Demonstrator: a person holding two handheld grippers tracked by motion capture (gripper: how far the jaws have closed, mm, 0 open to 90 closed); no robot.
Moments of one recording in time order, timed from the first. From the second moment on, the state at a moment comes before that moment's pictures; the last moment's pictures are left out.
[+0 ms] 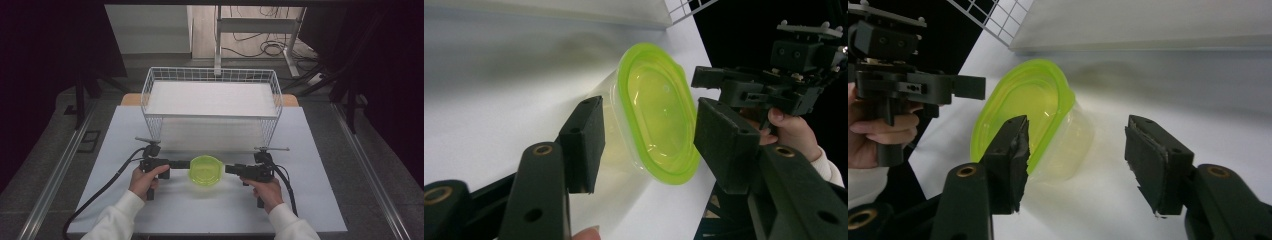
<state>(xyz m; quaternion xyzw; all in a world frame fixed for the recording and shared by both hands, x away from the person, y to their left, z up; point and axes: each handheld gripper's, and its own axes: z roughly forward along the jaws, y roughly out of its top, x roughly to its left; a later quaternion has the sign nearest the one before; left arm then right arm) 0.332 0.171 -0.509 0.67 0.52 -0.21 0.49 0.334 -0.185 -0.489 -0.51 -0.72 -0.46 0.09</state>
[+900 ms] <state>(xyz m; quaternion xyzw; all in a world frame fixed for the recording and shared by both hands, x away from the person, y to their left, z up) 0.341 0.162 -0.532 0.66 0.51 -0.28 0.48 0.341 -0.165 -0.513 -0.51 -0.70 -0.46 0.18</state>
